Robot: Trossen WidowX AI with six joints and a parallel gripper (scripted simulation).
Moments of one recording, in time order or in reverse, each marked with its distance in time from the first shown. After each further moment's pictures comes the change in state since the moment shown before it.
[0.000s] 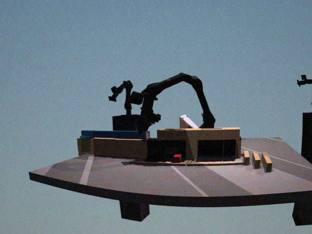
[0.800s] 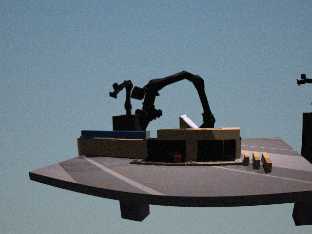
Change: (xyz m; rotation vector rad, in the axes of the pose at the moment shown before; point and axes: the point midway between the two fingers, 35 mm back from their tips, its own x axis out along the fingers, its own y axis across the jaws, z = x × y) arm -0.025 -0.005 0.003 -0.003 0.012 -0.011
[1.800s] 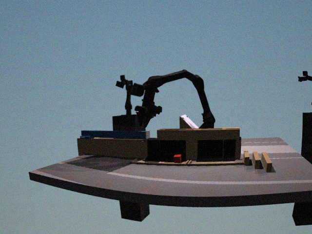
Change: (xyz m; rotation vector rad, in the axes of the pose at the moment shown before) arm -0.018 -0.004 -0.003 0.006 -0.007 0.001
